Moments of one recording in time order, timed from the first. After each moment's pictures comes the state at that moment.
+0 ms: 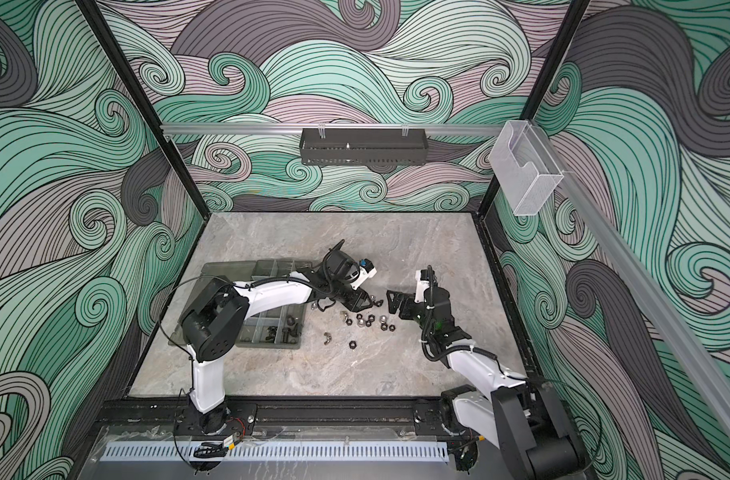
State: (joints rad) left arm -0.77 2.01 1.39 -0.25 0.43 -0.07; right arm 0.27 1.08 0.31 0.28 -0.16 0.43
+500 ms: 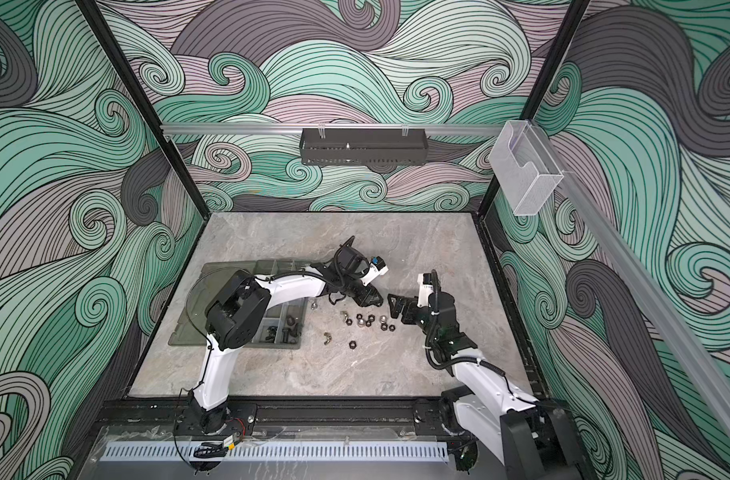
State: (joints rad) left arm -0.77 2.16 1.50 -0.25 0.47 0.00; right arm 0.26 0.99 0.28 0.24 -0.23 0.42
